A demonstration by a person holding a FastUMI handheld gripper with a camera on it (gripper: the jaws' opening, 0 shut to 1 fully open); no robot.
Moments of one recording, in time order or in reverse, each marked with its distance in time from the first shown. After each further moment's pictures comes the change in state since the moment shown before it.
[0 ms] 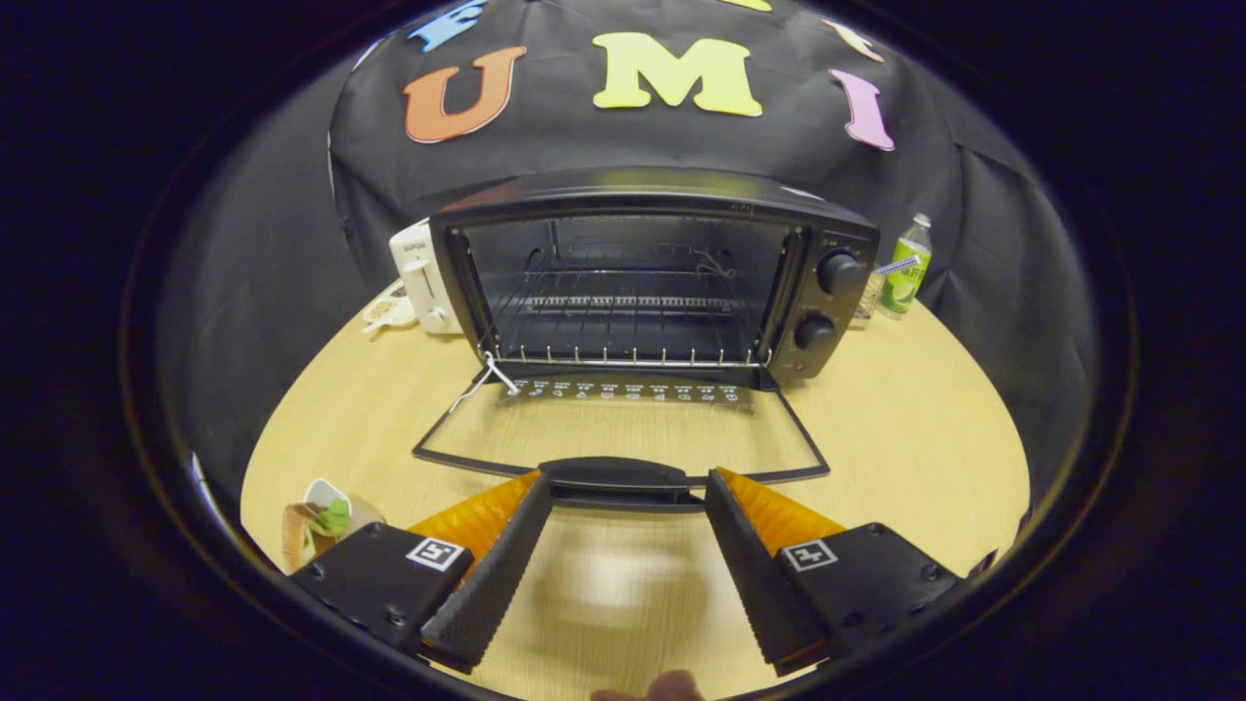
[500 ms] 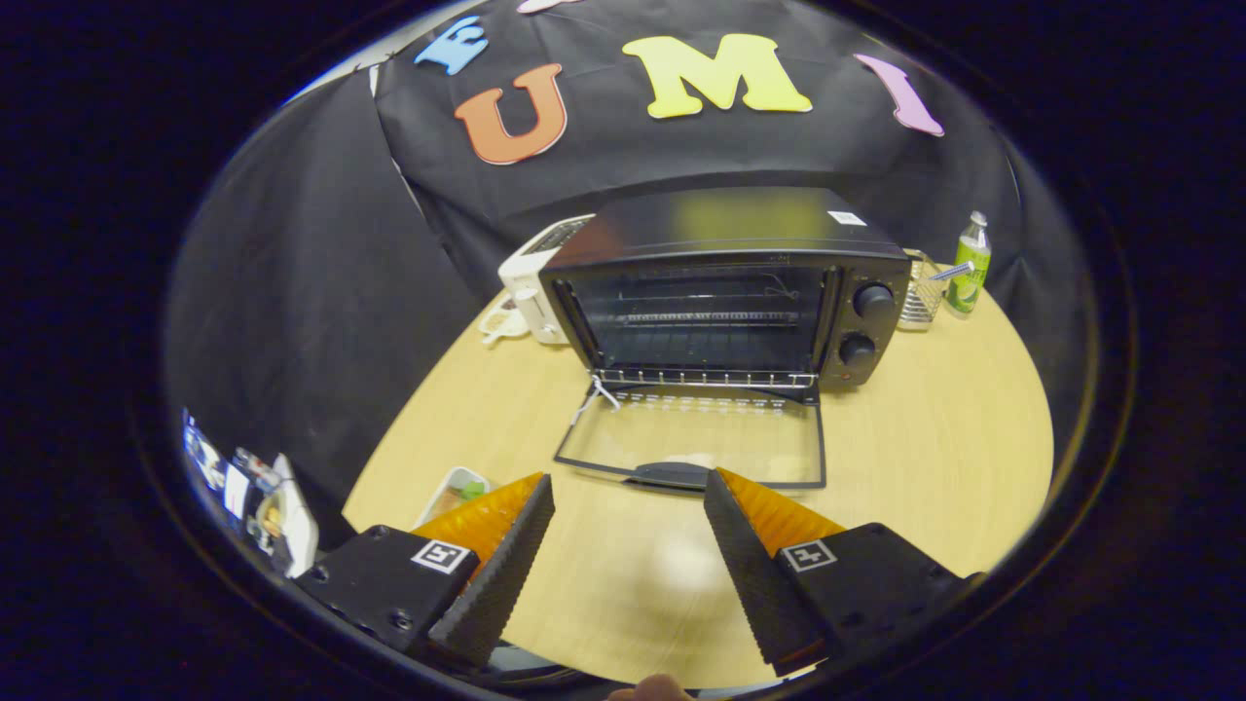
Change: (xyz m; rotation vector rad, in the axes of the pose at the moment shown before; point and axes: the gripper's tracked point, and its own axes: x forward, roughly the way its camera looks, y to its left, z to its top) arm -0.110 0.020 0.044 0.058 0.079 0.398
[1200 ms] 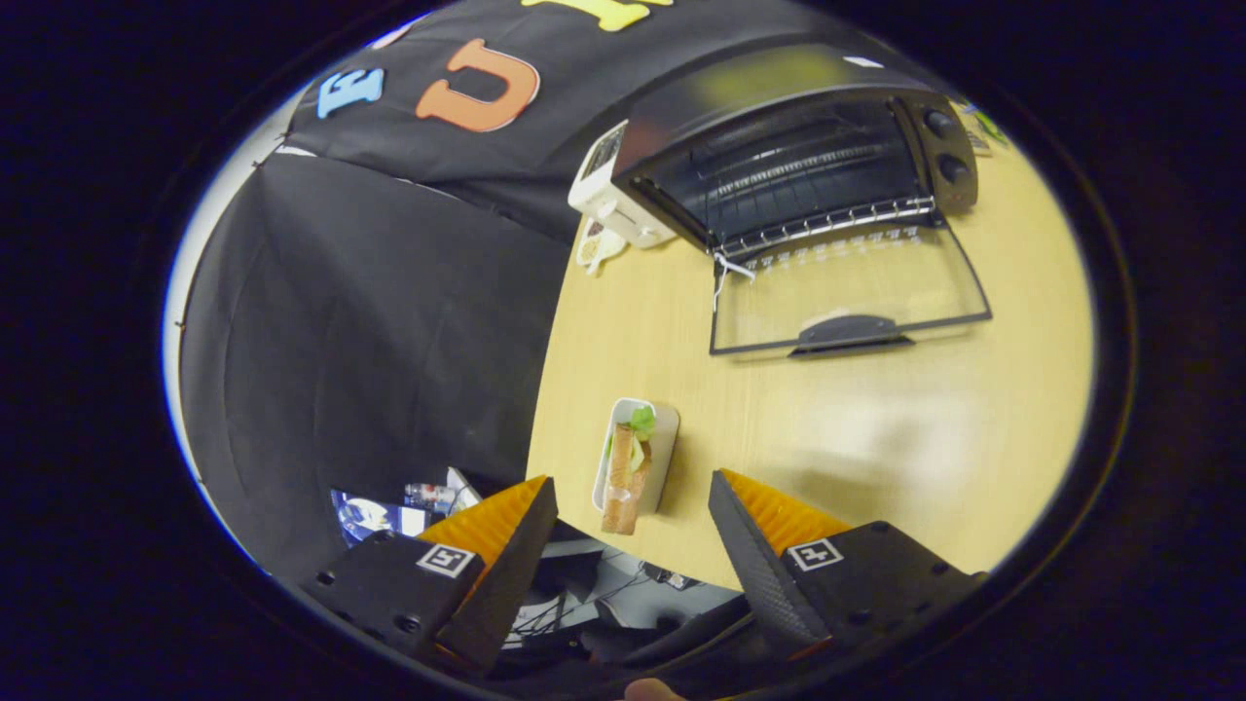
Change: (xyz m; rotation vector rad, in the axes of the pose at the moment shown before) arm 0.019 0.101 -0.061 0.370 0.370 0.312
